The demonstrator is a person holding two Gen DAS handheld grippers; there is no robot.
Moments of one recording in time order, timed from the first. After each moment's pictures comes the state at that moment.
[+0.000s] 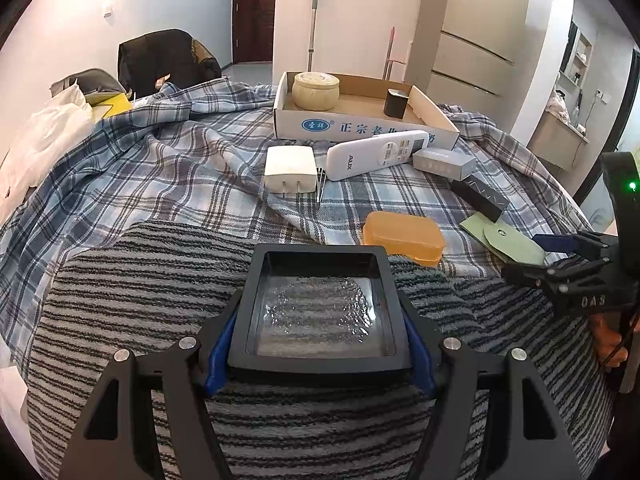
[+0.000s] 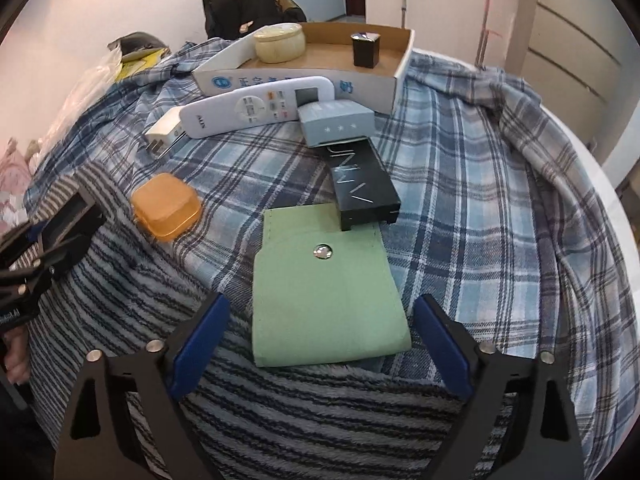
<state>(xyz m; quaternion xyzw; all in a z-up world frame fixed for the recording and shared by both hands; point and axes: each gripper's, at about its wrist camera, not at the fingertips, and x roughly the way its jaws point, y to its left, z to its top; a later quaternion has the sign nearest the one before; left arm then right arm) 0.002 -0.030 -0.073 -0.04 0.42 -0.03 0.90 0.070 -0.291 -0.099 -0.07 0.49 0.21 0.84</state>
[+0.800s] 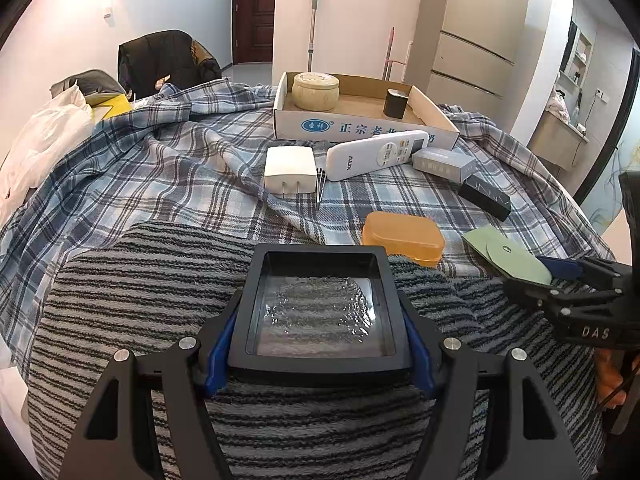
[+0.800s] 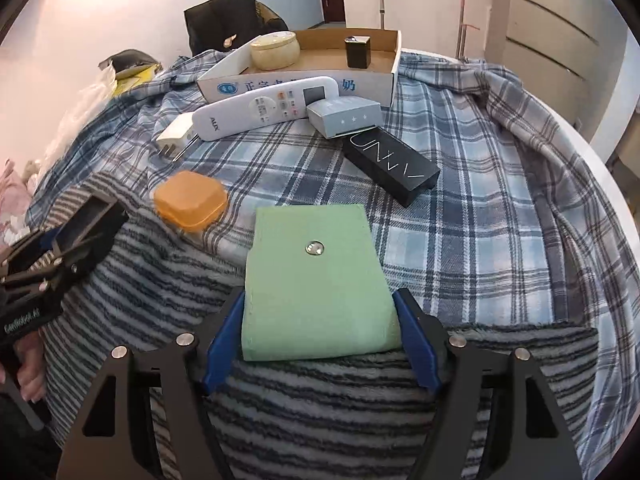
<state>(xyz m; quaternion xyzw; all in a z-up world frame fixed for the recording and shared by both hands) 0.001 -0.030 -0.073 -0.04 0.42 -0.03 0.90 0.040 -0.279 -0.094 -0.03 0.49 0.18 0.85</state>
